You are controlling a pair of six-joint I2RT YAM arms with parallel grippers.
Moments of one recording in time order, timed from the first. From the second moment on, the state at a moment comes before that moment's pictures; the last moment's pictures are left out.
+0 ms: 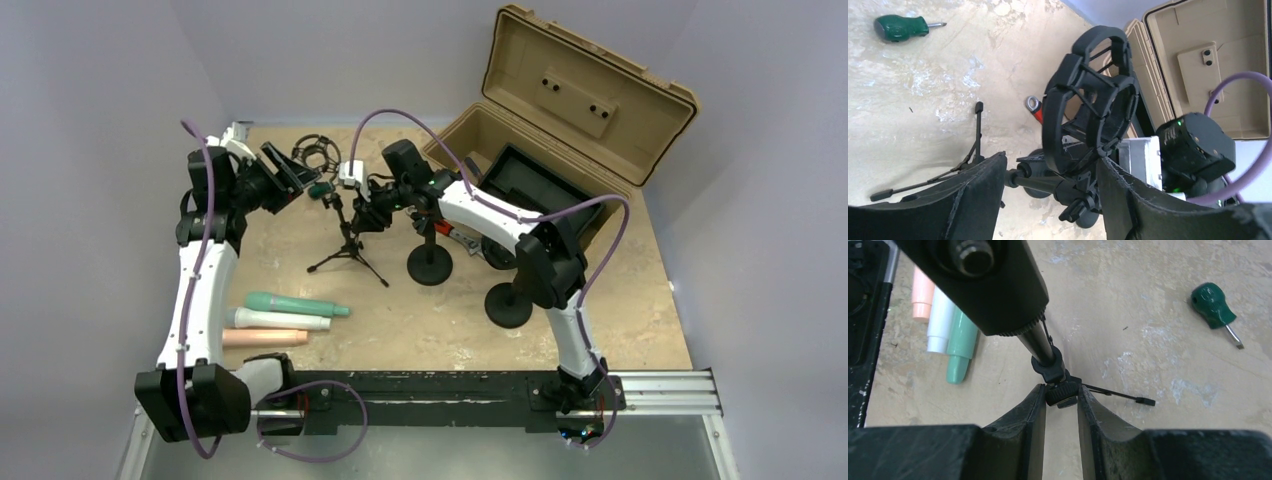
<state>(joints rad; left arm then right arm) 0.14 1.13 1.10 -0.43 0.51 -0.69 0.77 2.15 1.85 -0.36 -0.73 -0.44</state>
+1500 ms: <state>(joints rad) 0.15 1.21 1.15 -0.43 0.61 -0.62 1.12 1.95 1.42 0.15 0.43 -0.41</state>
